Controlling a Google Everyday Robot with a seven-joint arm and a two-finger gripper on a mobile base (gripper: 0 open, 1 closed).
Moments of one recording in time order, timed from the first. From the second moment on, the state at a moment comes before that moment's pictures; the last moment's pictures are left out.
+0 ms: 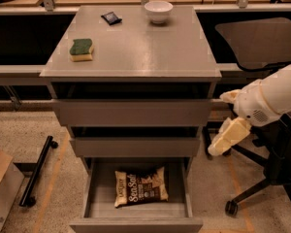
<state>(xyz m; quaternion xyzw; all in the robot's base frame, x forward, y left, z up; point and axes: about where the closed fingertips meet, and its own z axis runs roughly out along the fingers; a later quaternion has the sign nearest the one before) 0.489 -0.192 0.819 -0.53 0.80 0.14 0.26</state>
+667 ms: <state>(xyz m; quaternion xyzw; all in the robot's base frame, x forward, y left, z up) 0.494 -0.146 0.695 -0.50 0.78 0.24 0.28</state>
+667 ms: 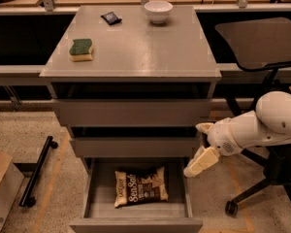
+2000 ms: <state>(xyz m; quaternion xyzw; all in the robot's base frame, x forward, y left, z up) 0.526 -0.111 0.597 -0.46 0.79 0.26 0.31</state>
